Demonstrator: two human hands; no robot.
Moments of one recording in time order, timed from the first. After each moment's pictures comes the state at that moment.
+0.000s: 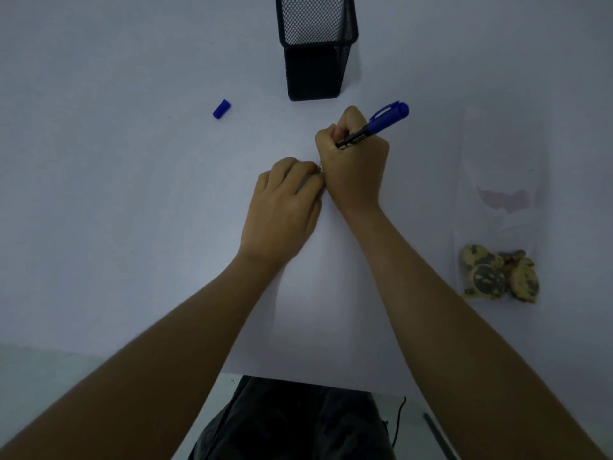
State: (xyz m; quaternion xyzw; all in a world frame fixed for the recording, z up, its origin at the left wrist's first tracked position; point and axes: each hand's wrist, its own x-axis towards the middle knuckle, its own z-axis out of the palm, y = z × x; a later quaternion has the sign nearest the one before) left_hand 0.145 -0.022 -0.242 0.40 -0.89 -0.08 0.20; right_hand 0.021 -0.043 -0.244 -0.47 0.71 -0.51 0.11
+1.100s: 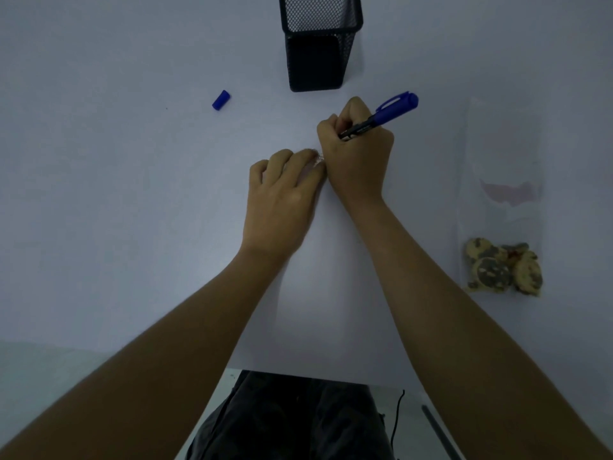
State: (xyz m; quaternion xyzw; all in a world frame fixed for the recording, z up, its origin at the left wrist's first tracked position) left_hand 0.146 -0.023 -0.249 0.42 -0.88 0.00 0.21; right_hand 0.021 -0.043 -0.242 -0.46 0.71 -0.51 0.13
